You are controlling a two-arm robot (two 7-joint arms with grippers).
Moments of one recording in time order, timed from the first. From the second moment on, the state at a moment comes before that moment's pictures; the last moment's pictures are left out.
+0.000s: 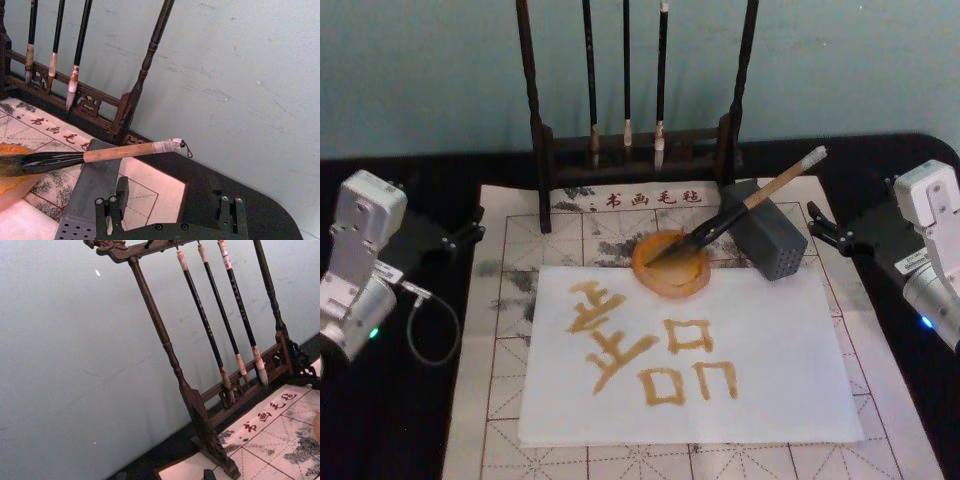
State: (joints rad) left arm -0.20 0.60 0.45 -1.41 -0.25 -0.12 0.03; right arm 0.20 0.60 -0.45 -1.41 0.25 -0.12 -0.03
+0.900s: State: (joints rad) left arm -0.20 0.60 0.45 -1.41 -0.25 -0.12 0.03; right arm 0.20 0.60 -0.45 -1.41 0.25 -0.12 -0.03
